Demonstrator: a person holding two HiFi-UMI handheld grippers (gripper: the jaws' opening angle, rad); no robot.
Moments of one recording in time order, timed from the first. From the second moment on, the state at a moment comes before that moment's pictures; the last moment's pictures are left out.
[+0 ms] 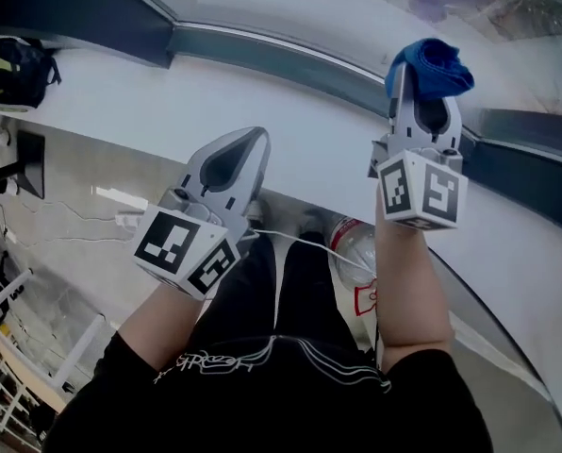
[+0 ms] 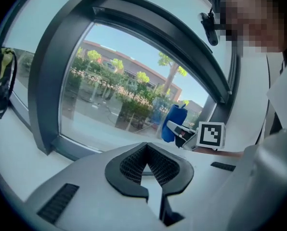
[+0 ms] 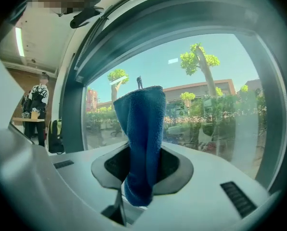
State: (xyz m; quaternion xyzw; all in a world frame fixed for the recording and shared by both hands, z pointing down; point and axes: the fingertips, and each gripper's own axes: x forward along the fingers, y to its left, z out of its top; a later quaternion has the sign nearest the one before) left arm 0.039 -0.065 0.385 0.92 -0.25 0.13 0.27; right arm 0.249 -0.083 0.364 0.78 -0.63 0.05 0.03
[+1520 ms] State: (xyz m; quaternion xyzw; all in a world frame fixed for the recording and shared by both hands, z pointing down) left arm -0.266 -0.182 0.427 0.84 -0.44 0.09 0.31; right arm -0.084 -0.372 0.444 0.65 -0.76 0.08 0.08
